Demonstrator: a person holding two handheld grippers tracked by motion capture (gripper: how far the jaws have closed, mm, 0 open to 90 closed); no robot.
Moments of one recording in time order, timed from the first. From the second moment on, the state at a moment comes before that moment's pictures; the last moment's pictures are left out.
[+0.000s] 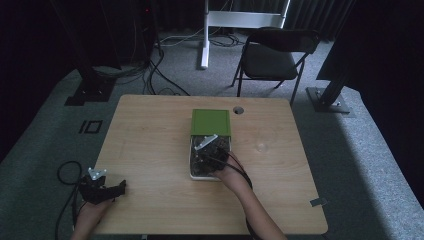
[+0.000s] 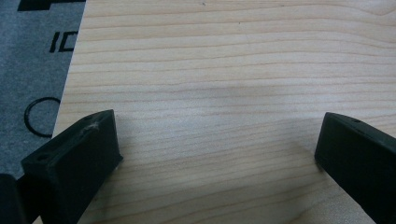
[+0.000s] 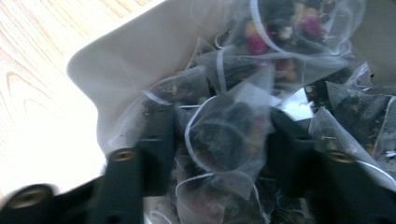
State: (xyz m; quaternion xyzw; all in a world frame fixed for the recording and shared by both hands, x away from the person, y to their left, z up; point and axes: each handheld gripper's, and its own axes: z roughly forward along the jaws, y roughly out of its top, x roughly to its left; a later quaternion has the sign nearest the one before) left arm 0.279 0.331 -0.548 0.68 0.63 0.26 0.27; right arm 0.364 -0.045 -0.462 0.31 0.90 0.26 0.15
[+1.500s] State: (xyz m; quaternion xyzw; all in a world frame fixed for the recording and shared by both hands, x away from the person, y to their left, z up) left arm 0.279 0.331 -0.548 0.68 0.63 0.26 0.27; right arm 0.356 -0.096 -0.401 0.32 0.86 0.37 0.16
